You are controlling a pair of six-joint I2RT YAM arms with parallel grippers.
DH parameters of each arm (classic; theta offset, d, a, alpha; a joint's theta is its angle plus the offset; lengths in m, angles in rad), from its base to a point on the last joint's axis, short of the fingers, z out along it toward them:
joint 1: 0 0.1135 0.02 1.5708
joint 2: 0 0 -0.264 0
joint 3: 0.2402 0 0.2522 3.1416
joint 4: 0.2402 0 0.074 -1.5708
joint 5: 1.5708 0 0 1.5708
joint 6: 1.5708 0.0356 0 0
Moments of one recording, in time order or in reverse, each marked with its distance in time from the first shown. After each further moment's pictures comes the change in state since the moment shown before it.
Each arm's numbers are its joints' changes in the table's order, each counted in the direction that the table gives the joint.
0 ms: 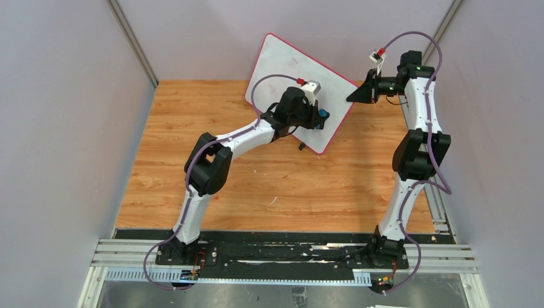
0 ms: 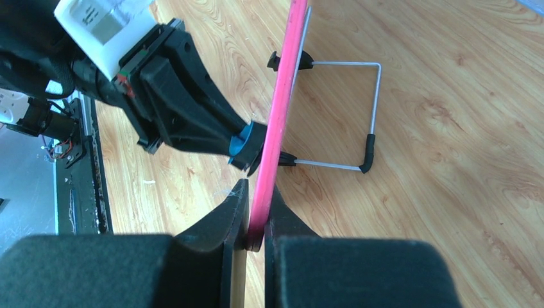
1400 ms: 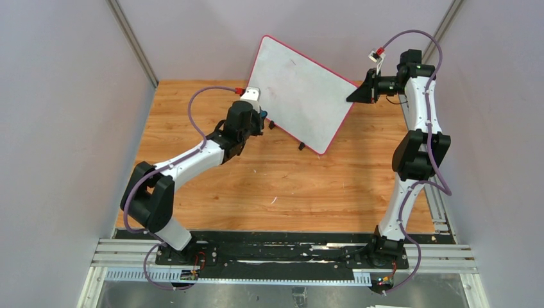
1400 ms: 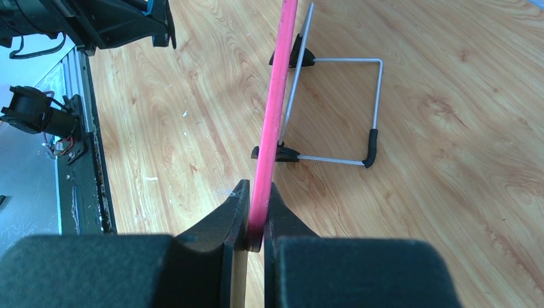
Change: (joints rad) left arm 0.163 0.596 -0.661 -0.064 -0.391 0.088; right arm 0.005 0.002 0.024 0.037 0.018 -0.007
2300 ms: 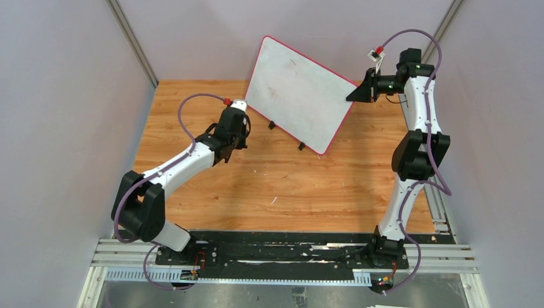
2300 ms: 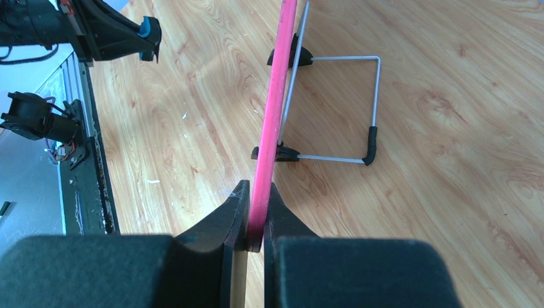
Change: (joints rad) left arm 0.039 0.102 -0.095 0.303 -0.096 -0.033; right arm 0.005 0.000 0.007 -0.018 0.019 0.050
